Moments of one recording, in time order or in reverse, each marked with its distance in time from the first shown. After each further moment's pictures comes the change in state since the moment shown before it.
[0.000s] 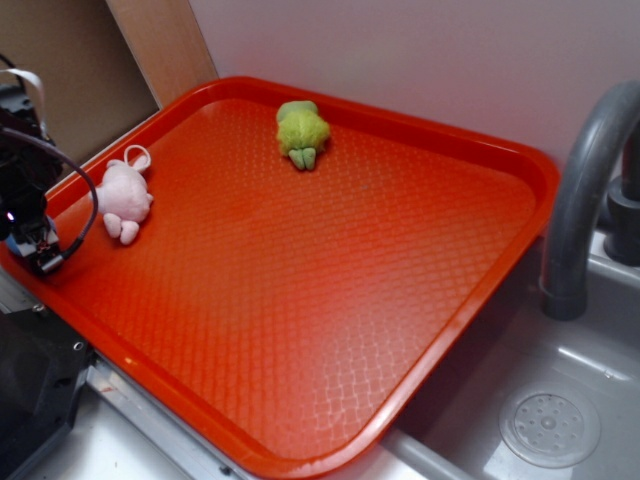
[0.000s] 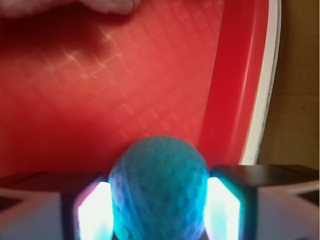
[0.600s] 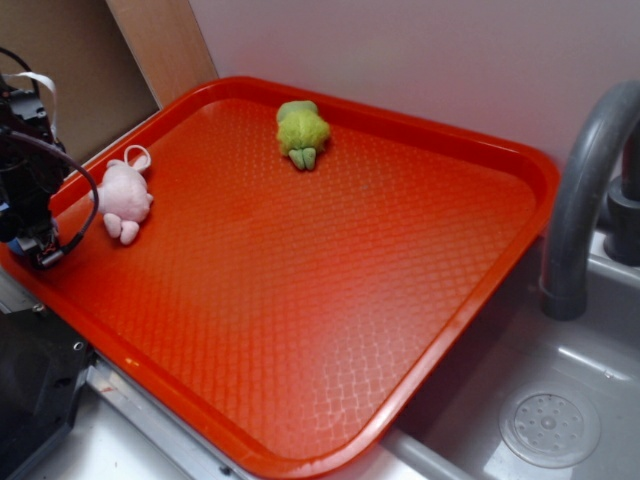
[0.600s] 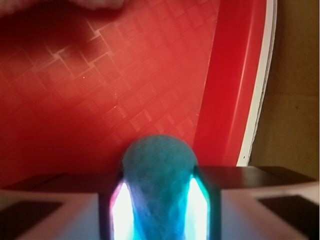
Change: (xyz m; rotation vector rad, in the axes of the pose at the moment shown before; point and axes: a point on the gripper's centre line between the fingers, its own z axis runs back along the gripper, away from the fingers) arm 0.007 -0.004 0.002 -0.008 0.003 0.016
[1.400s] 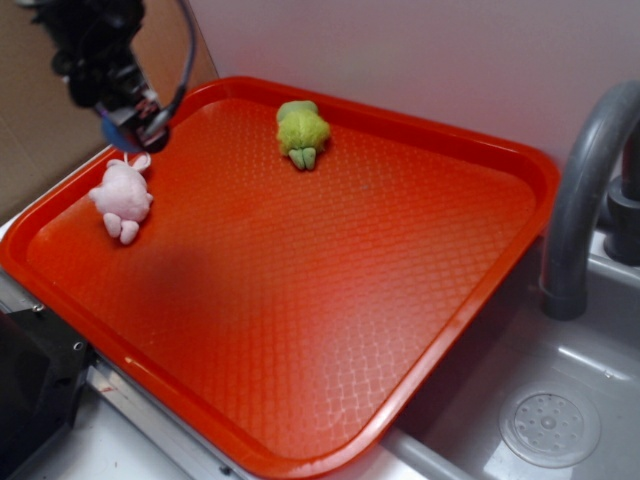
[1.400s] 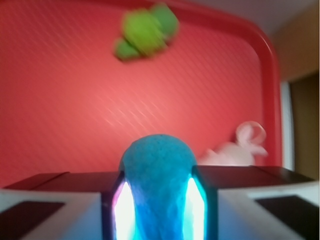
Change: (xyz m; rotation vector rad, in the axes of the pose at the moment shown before) arm 0.081 -0.075 0.180 -0.289 -0.288 0.070
